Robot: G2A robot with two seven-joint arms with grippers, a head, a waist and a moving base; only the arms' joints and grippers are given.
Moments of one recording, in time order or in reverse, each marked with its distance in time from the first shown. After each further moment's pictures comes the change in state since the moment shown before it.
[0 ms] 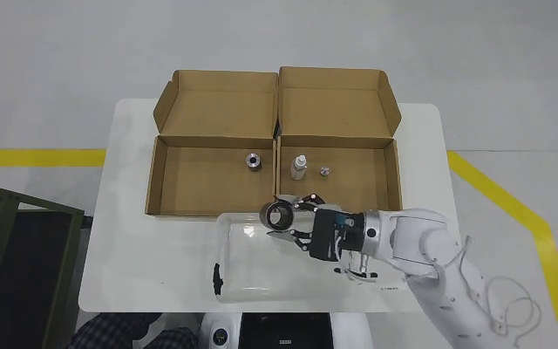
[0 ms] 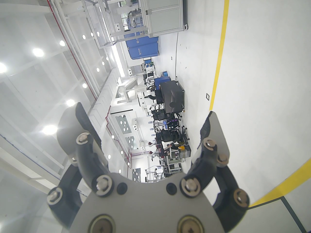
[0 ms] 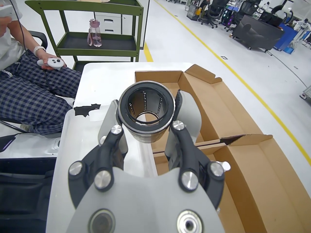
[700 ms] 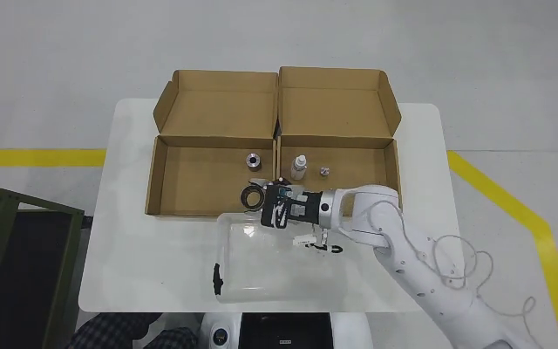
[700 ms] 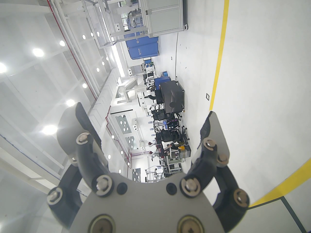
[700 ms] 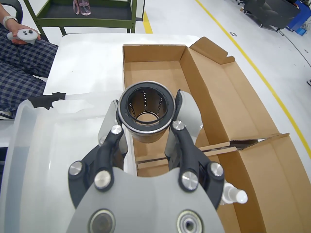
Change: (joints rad) left arm 0.000 0.000 0.000 0.000 0.000 0.000 0.000; right arm 0.287 -0.070 -0.270 0.271 -0.061 0.141 0.053
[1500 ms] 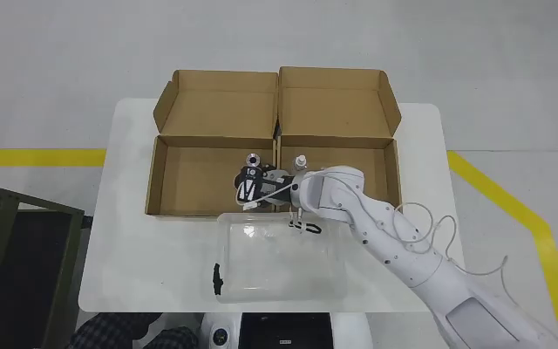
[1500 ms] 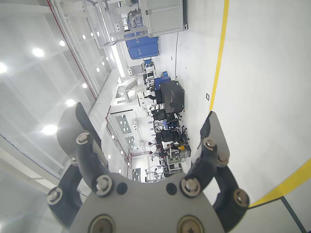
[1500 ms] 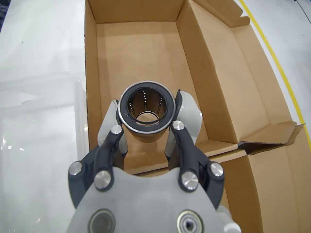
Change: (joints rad) left arm 0.000 0.000 0.000 0.000 0.000 0.000 0.000; right arm 0.216 -0.100 -0.189 0.288 -0.017 0.121 0.117
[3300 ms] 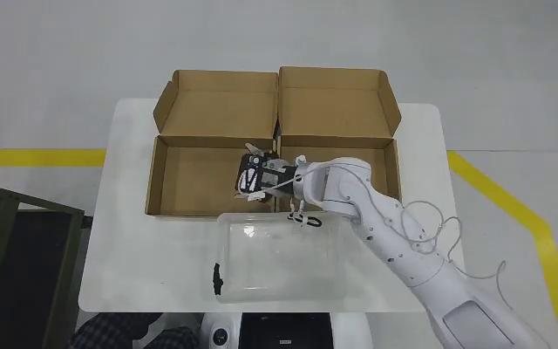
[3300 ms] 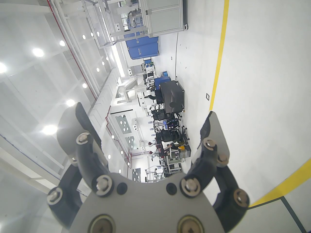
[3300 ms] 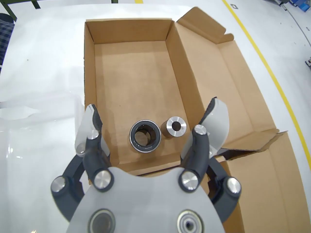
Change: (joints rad) left arm 0.000 0.000 0.000 0.000 0.000 0.000 0.000; right arm -0.053 -0.022 0.141 -0.097 -0.001 -0.059 -0.003
